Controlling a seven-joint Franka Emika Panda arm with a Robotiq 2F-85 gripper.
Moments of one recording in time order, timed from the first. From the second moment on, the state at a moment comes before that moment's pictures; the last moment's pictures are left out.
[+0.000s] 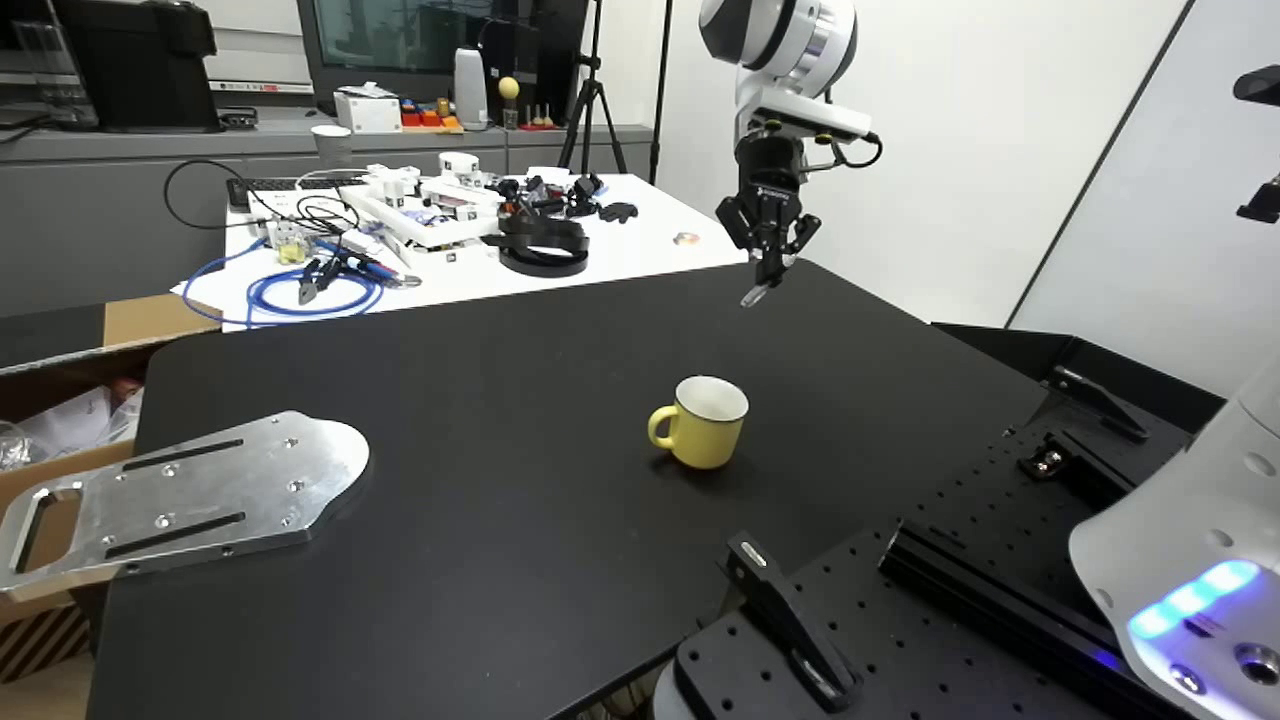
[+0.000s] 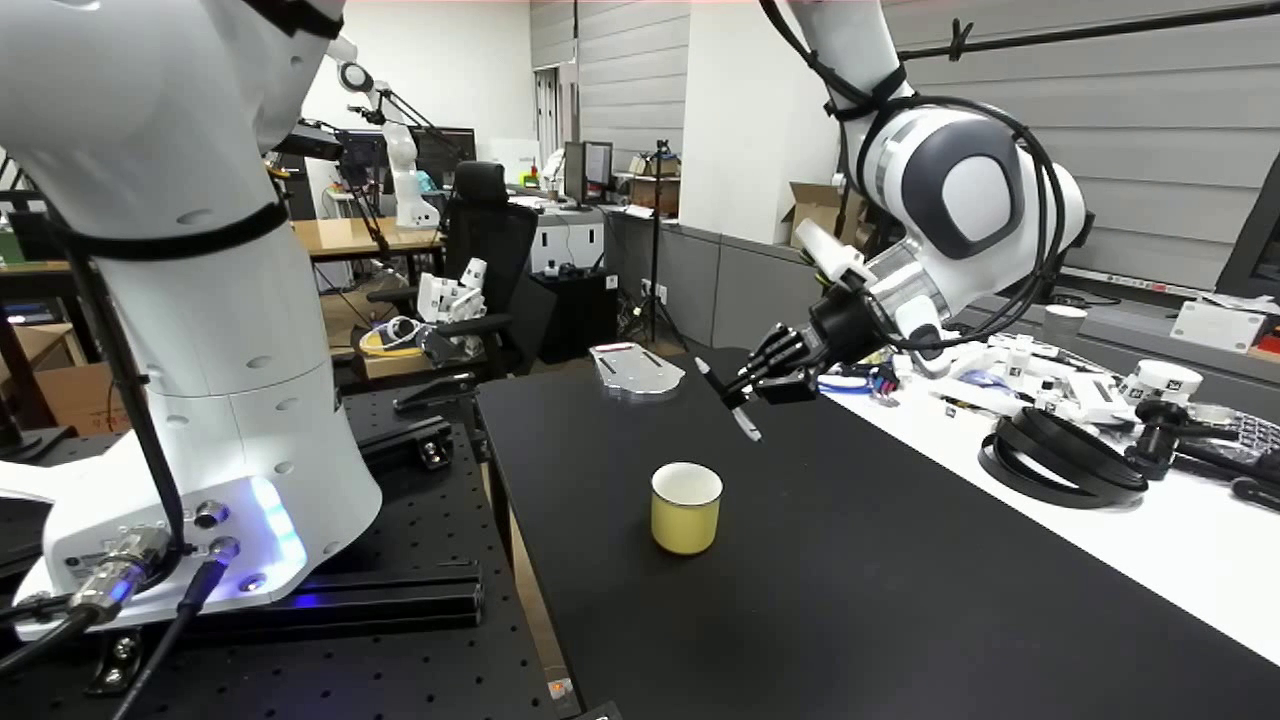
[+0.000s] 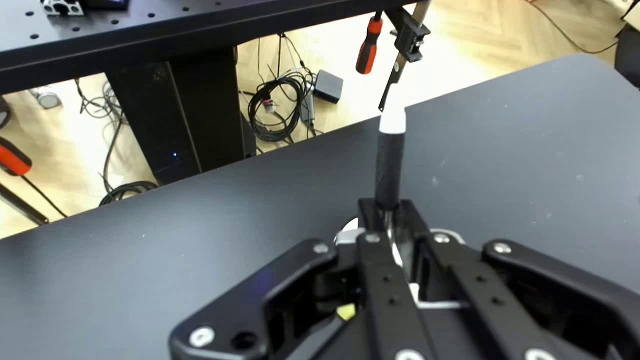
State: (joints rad) arm -0.17 0.66 -0.06 -1.81 0.30 1.63 0.05
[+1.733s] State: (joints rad) arm -0.16 0.90 -0.04 -1.79 0.49 1.61 -0.01
